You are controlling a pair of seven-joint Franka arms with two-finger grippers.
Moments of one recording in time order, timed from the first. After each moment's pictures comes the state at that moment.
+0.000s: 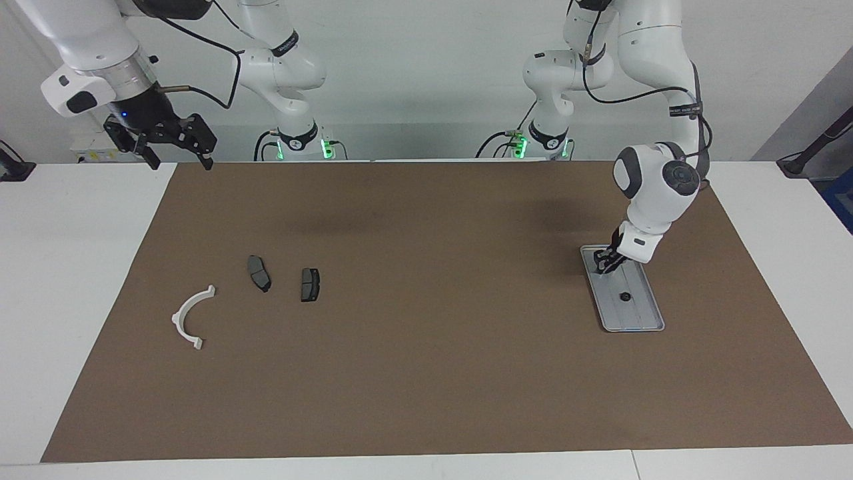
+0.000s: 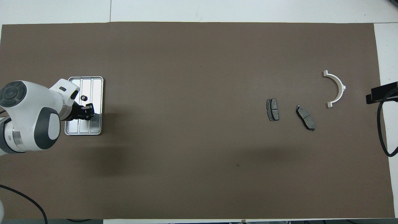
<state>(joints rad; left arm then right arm) -0.05 0.17 0.04 -2.16 -0.02 2.29 -0.22 -0.05 -0.04 -0.04 -1.55 0.01 1.48 -0.03</state>
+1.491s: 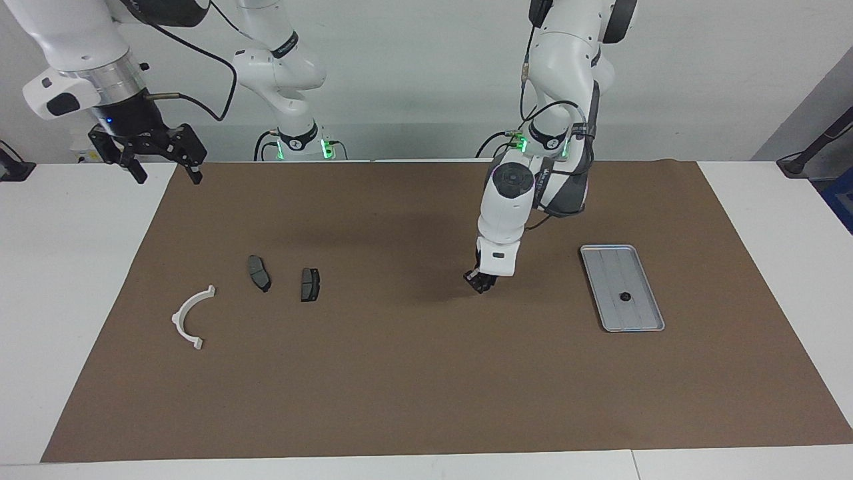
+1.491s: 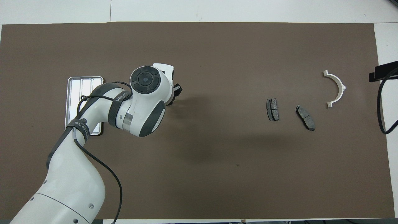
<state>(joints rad) -0.56 0.43 0.04 -1.79 -0.01 2.27 -1.06 0.03 0.15 -0.04 -1.35 0.01 1.60 -0.03</state>
